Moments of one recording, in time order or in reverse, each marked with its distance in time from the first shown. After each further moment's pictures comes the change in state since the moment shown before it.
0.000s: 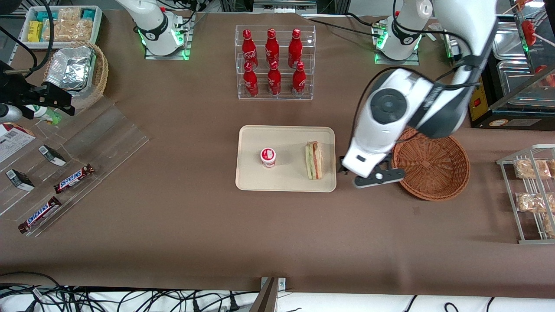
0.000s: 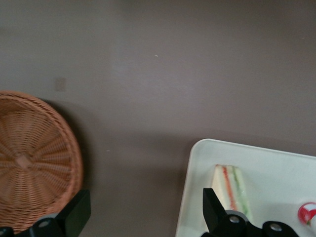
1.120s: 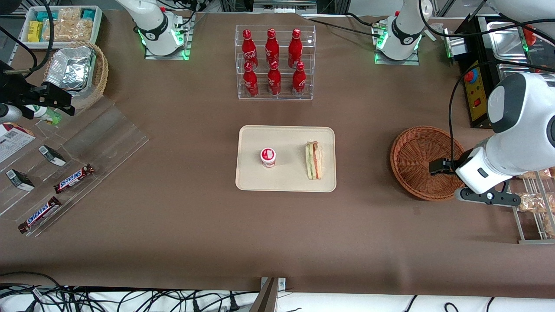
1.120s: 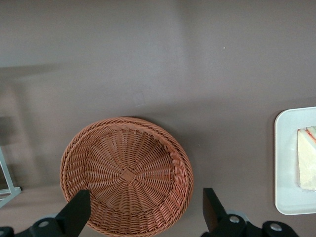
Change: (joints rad) arm -0.020 -0.038 0.410 0.115 -0.257 -0.151 0.695
